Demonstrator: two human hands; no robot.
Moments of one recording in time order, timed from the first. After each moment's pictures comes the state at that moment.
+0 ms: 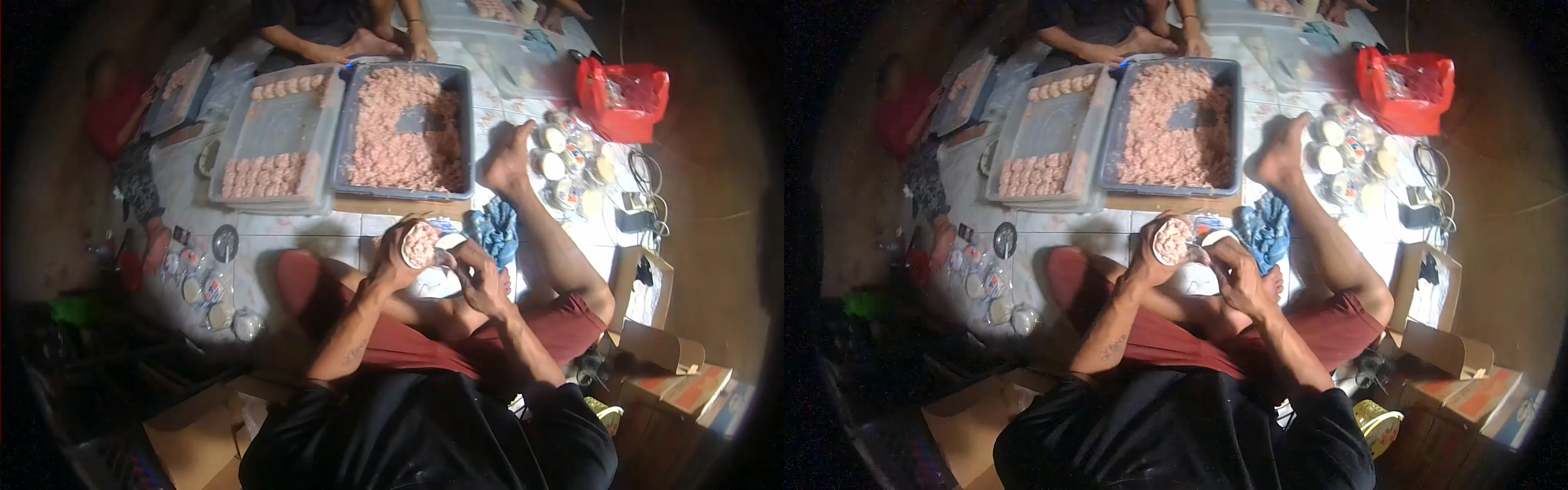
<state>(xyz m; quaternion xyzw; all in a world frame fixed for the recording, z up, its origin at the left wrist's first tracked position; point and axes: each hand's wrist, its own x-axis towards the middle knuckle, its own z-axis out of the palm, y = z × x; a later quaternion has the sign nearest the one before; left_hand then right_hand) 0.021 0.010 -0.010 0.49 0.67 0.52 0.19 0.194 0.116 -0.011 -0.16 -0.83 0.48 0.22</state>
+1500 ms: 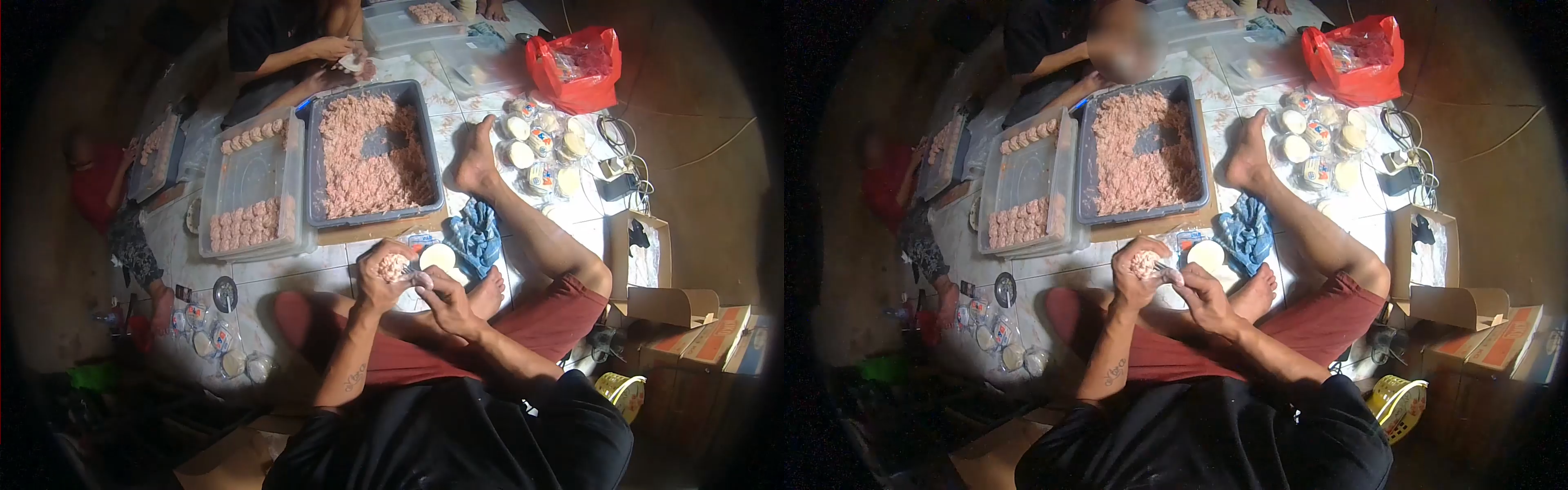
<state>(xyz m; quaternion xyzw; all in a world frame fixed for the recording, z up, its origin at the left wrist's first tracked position) 0.022 0.013 -0.010 0.49 0.57 0.63 0.21 0.188 0.068 -0.052 -0.17 -0.63 0.71 0.27</state>
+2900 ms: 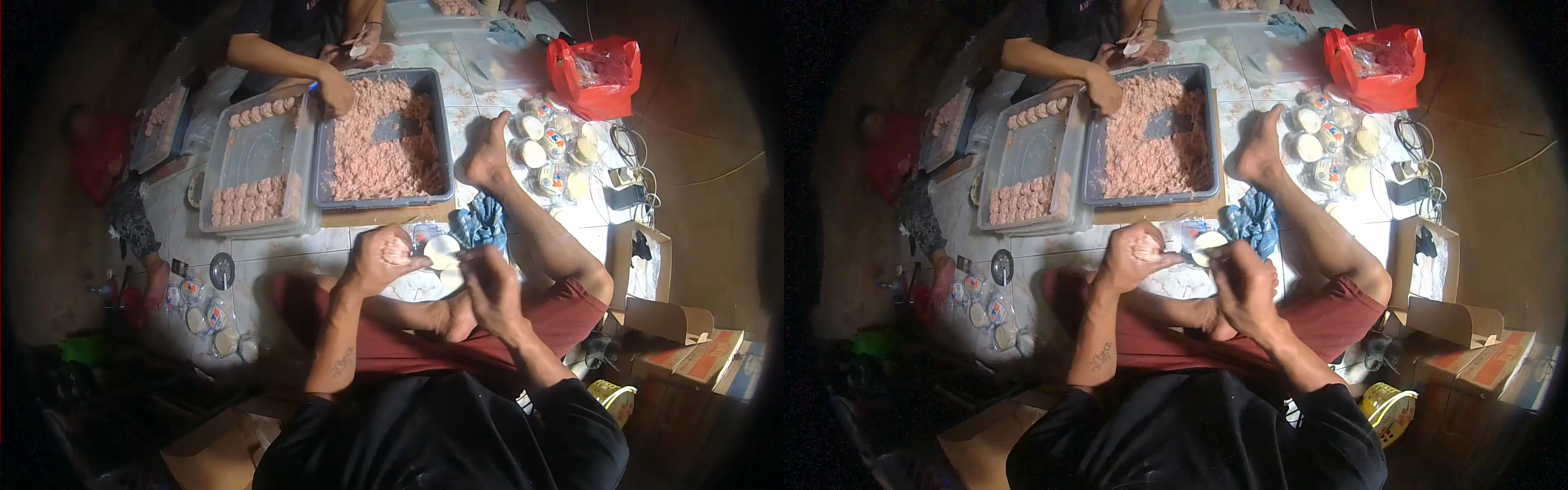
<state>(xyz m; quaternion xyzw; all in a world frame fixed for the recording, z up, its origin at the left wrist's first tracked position) -0.003 0.002 0.017 0.48 0.66 0.47 0.34 0.219 0.095 0.049 -0.31 -0.74 0.53 0.26</state>
